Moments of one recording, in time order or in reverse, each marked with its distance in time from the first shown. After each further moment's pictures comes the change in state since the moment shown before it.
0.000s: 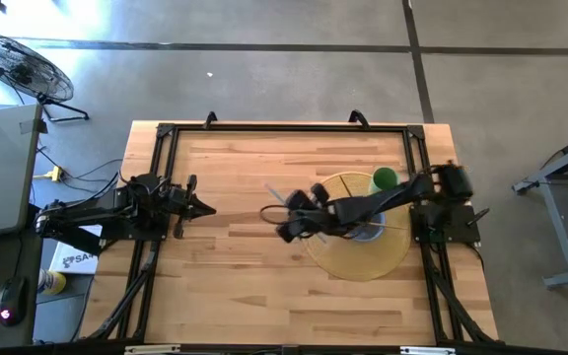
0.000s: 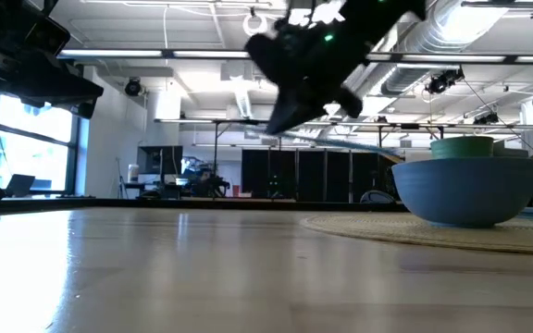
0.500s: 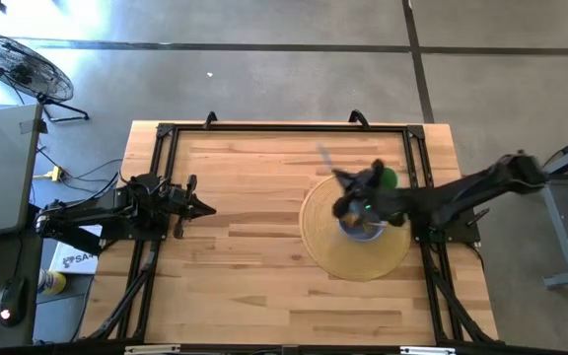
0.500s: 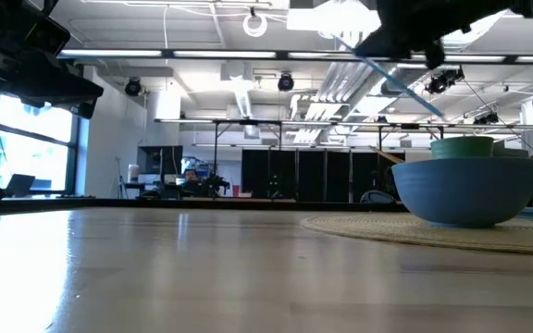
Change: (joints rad) left arm 0.000 0.000 0.000 0.000 0.000 0.000; right arm 0.044 -0.701 -0.616 0.573 0.326 -0.444
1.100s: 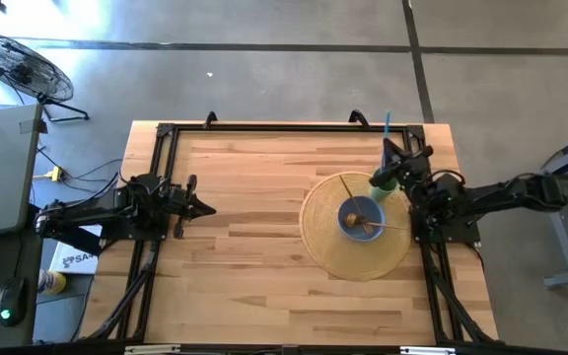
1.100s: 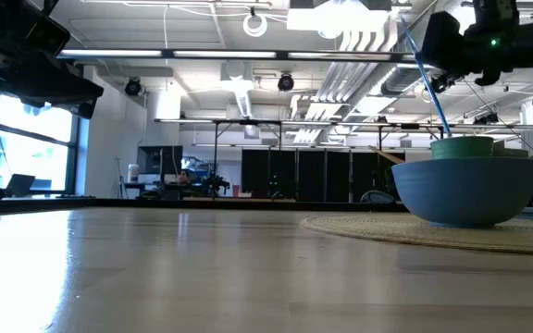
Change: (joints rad) left arm 0.000 0.000 0.000 0.000 0.000 0.000; right arm -0.255 -0.399 -0.526 0.882 -0.049 -0.591
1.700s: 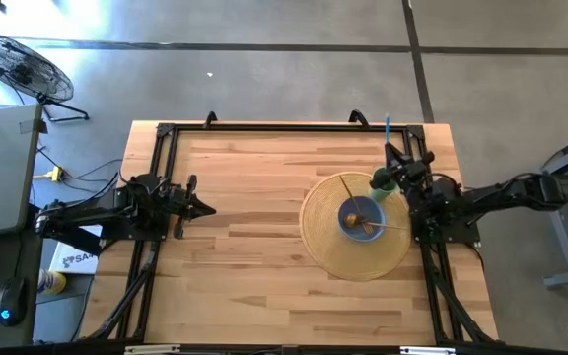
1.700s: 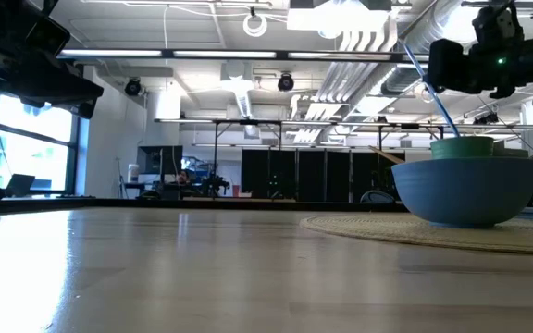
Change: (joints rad) left arm 0.000 0.000 0.000 0.000 0.000 0.000; right arm 0.026 -0.017 -0.080 -0.029 0.133 -0.024
